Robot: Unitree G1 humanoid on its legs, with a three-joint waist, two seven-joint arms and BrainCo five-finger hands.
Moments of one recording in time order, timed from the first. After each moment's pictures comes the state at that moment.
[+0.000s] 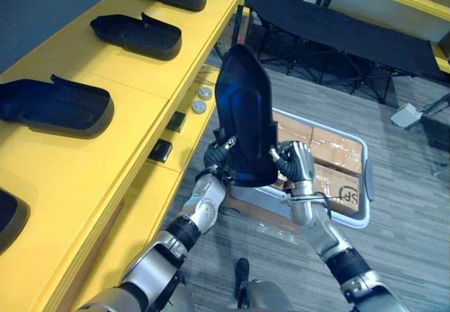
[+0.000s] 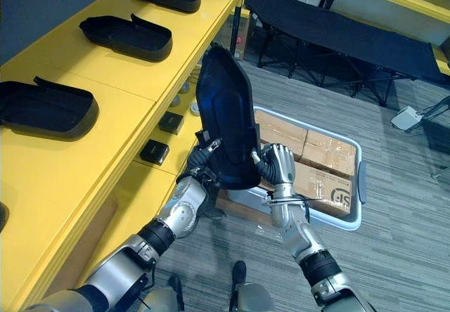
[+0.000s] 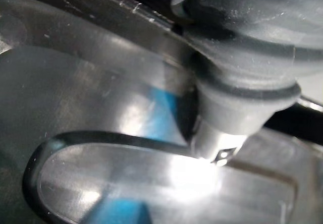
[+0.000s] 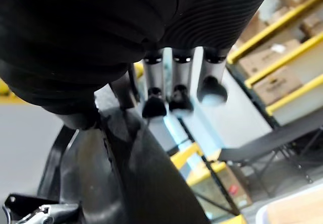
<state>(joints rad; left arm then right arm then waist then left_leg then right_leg) -0.62 0.04 -0.54 0.65 -1.04 -0.31 0.32 -0.27 -0.29 0.35 0.29 -0.59 -0.14 -0.64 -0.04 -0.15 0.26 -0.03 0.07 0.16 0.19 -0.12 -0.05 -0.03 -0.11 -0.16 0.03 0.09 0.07</state>
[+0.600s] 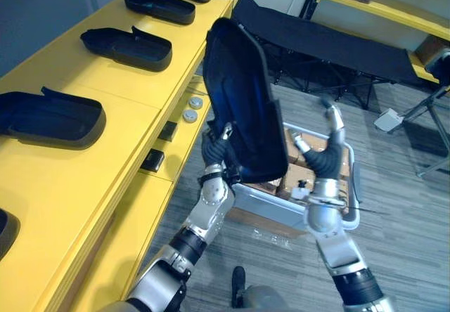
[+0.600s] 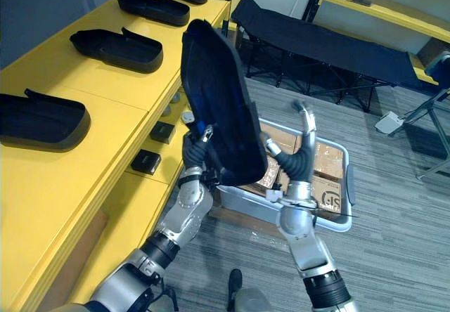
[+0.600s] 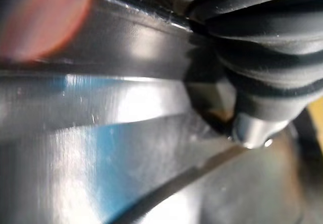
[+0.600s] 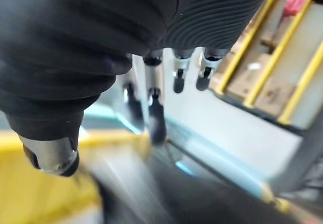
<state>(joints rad) -0.43 -0.02 -0.37 0.43 -0.20 -0.31 0.76 -0.10 -0.24 0.07 -0.20 -0.20 -0.31 -0.59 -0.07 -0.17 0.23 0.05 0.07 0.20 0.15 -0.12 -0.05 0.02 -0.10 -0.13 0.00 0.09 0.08</state>
